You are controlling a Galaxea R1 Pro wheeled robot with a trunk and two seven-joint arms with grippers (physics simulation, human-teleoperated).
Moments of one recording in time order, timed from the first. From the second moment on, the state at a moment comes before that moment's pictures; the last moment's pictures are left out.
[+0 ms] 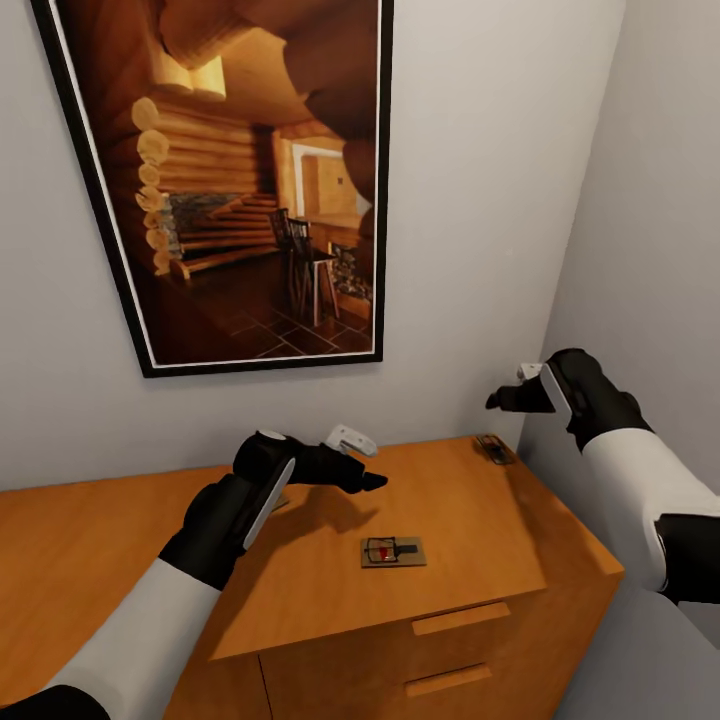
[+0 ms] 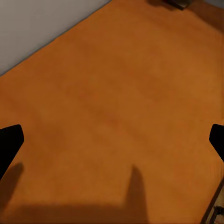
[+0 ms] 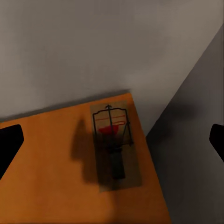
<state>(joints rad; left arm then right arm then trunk) -0.78 -0.07 -0.37 -1.23 -0.02 0.93 -0.58 -1.23 -0.18 0.01 -0.64 0.00 1.03 0.15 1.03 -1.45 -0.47</state>
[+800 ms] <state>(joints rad) -0.78 -0.07 -0.36 -1.23 -0.01 0.88 -0.59 -1.23 -0.18 0.01 -0.43 0.00 0.91 0.15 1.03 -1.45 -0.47</state>
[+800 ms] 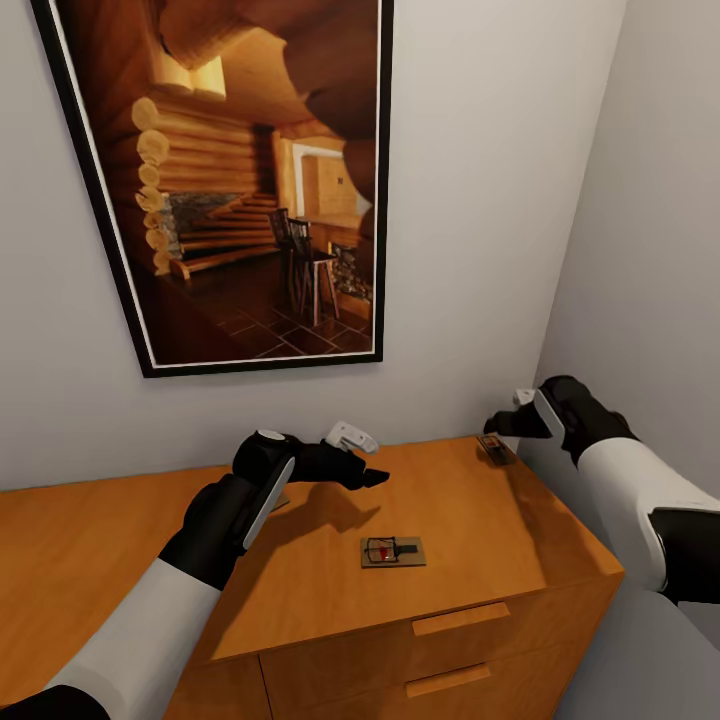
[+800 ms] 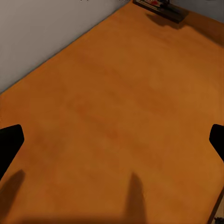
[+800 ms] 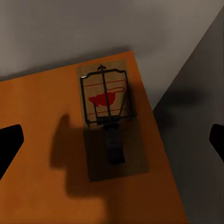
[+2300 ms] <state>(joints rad) -0.78 -0.07 -0.33 -1.23 -0.01 0.88 -0.59 -1.23 -0.18 0.02 -0.42 0.01 0.91 0.18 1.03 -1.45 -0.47</state>
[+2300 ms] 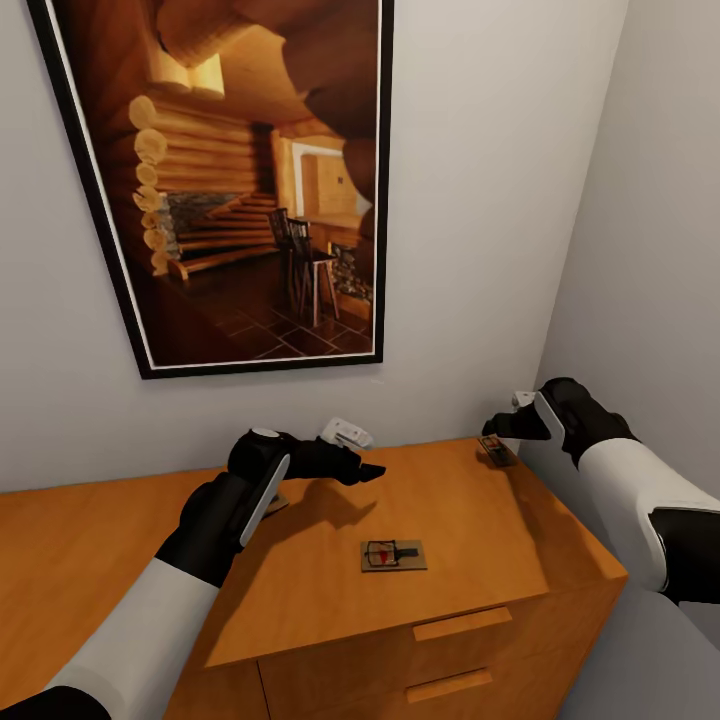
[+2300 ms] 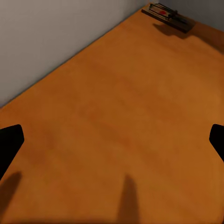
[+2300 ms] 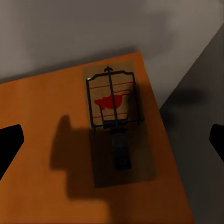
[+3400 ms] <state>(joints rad) -0.78 -0.07 -0.33 -1.23 -0.01 0.88 -0.58 -1.23 -0.19 0.02 -0.37 0.01 0.90 0.21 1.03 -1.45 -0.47</state>
